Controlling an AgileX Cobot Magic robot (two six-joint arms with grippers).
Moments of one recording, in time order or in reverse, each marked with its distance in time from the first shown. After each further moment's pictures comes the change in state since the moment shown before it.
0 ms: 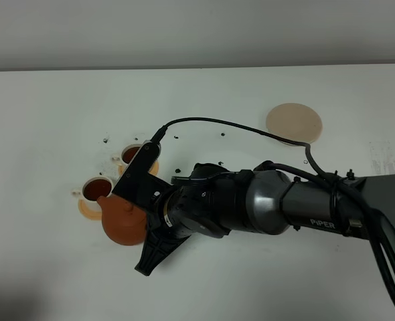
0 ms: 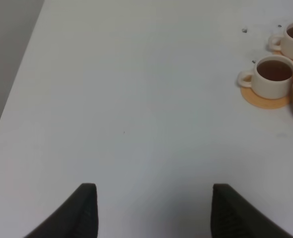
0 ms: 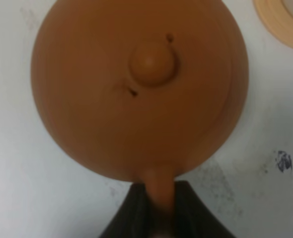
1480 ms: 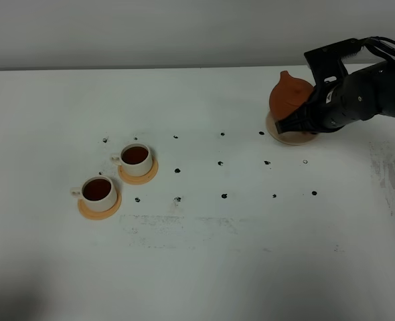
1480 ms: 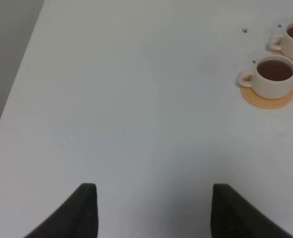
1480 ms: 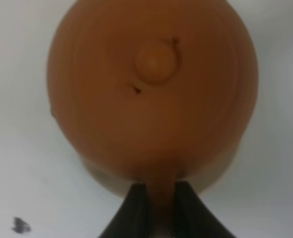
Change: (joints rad) left arm 0.000 0.000 0.000 0.000 0.000 0.000; right arm -0.687 -0.062 0.001 0.097 -0.046 0.003
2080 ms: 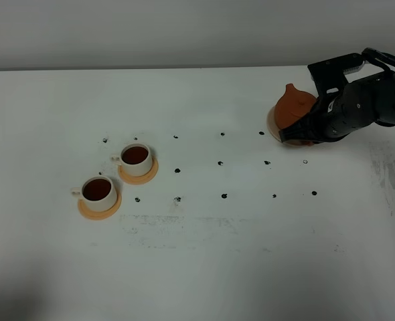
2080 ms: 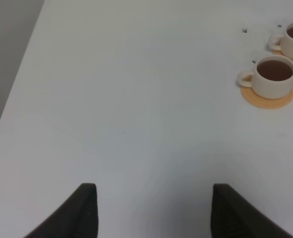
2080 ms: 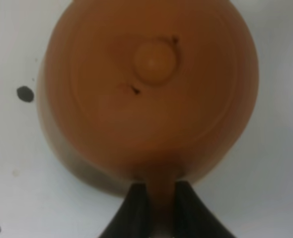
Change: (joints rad) left arm 0.000 0.000 0.000 0.000 0.000 0.000; right arm -0.019 0.055 0.000 0.021 -0.010 0.000
